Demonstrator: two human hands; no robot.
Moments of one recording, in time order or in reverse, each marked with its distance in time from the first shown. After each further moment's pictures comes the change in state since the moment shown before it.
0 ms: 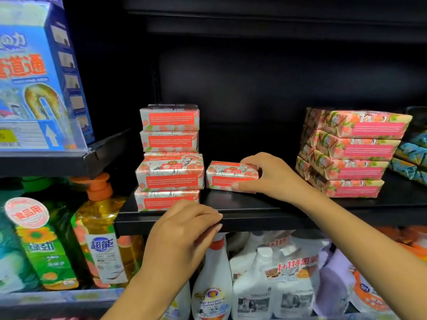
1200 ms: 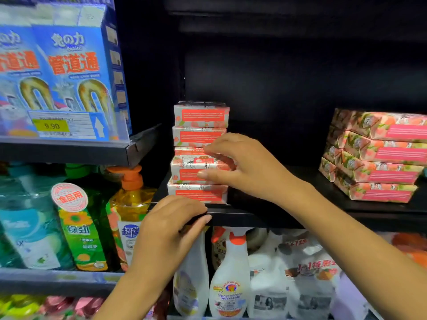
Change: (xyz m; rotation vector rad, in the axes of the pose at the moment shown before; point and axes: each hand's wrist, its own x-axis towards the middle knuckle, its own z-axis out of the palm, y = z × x) left_hand -0.020 -0.030 -0.034 -0.033 0.064 -0.138; right_hand 0.012 -0.097 0.020 -0.089 0.045 -0.358
